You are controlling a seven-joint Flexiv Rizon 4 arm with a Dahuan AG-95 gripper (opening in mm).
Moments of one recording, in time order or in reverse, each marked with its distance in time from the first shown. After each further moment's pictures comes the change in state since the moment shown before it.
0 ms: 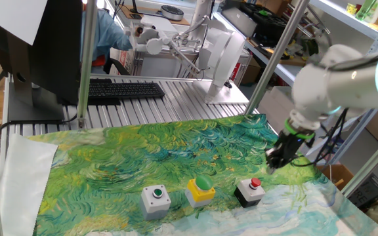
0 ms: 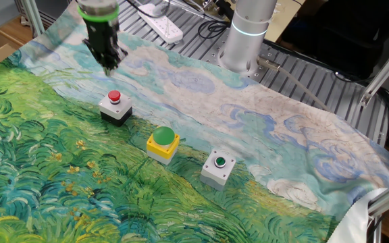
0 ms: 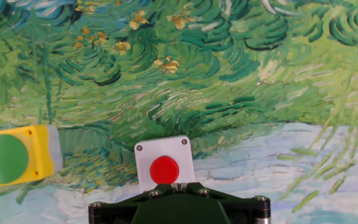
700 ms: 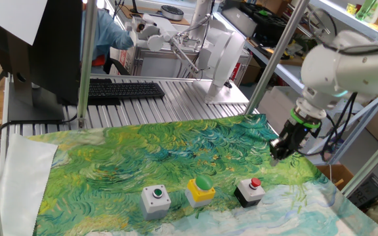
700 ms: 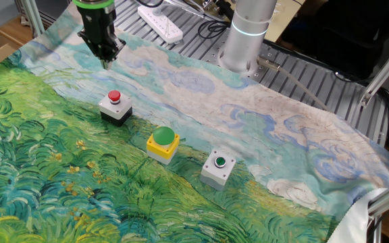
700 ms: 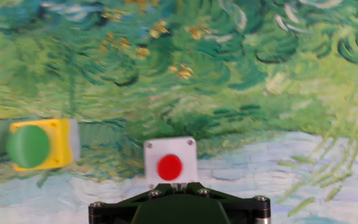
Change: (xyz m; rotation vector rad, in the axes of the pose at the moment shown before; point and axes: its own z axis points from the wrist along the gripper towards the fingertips) arm -0.002 -0.015 -0.030 -0.069 0.014 -0.050
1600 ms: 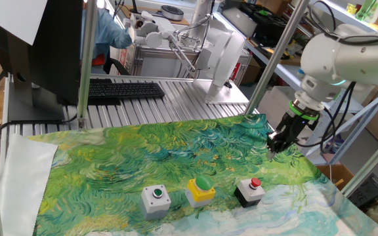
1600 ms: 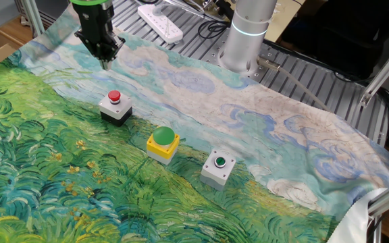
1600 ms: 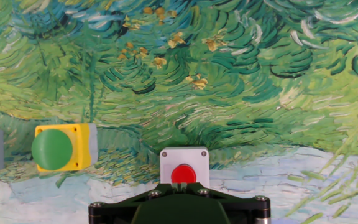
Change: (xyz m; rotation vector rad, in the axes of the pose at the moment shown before) arm -0.025 0.024 -0.026 -0.048 0.000 -0.064
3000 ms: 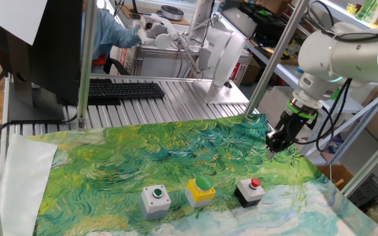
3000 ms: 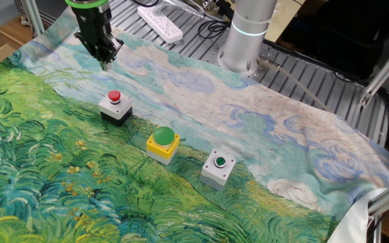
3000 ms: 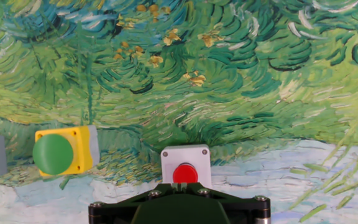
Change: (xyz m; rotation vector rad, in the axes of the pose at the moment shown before) arm -0.002 0.000 -0.001 -0.004 0.014 0.047
